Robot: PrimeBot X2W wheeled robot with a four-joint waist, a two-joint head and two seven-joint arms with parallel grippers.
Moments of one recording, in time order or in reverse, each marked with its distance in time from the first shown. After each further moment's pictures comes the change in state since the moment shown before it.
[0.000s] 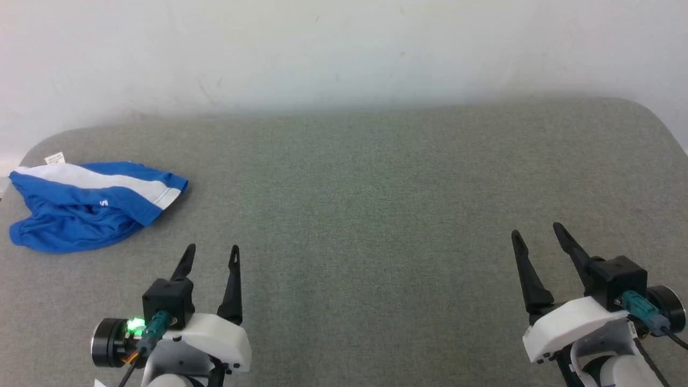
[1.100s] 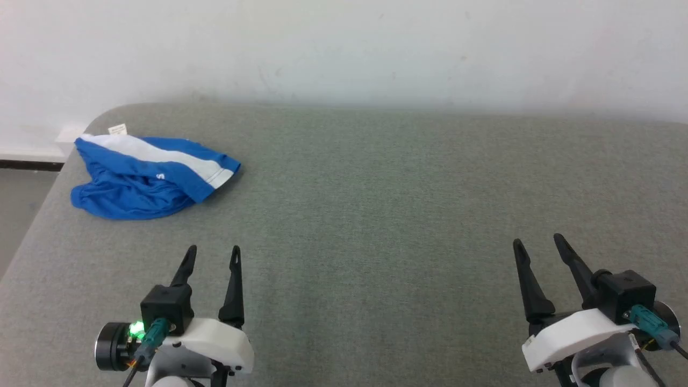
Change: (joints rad) left arm 0.000 0.000 -0.010 0.030 -0.036 0.009 -0.067; right arm 0.024 0.000 0.002 0.036 0.078 0.000 -0.069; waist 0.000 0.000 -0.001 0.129
